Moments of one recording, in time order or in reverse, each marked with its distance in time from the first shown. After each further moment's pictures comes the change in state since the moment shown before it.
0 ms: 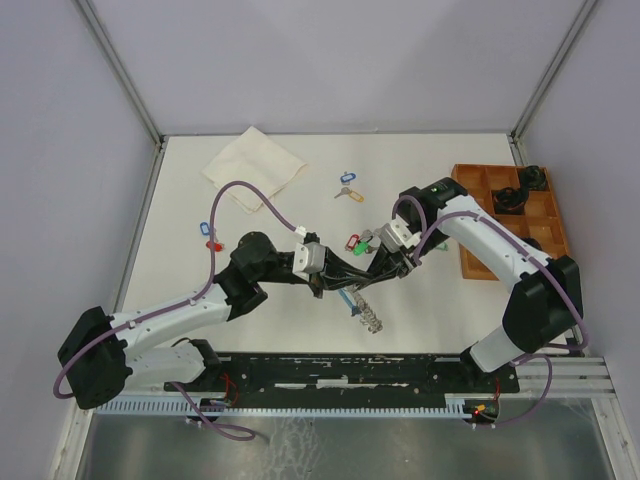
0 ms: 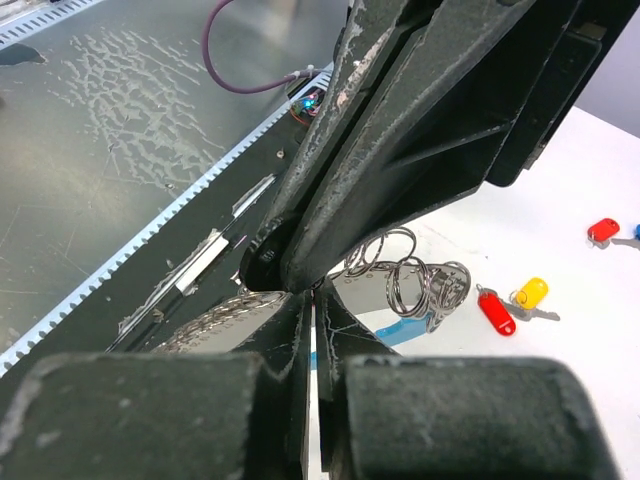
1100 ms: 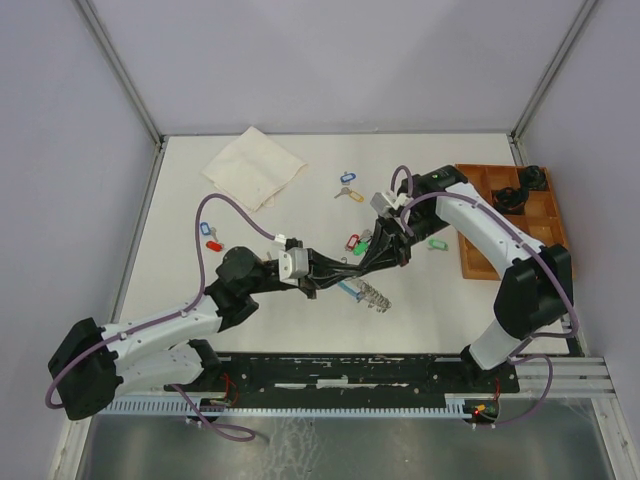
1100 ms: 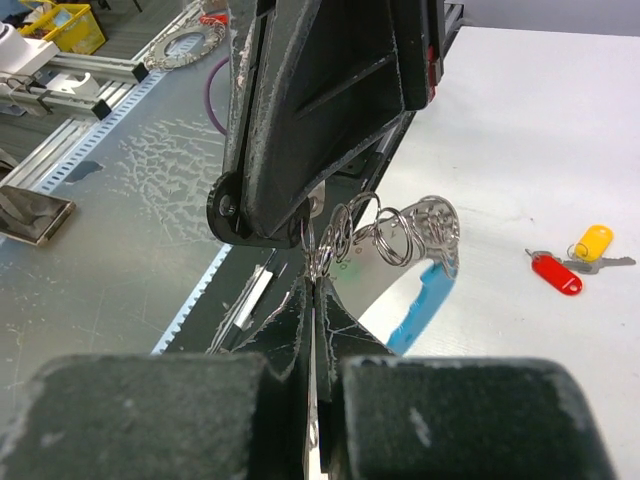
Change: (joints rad) left arm 0.000 -0.095 -0.118 0.105 -0.155 0.002; right arm -0.063 0.075 0.085 0.000 -0.064 0.337
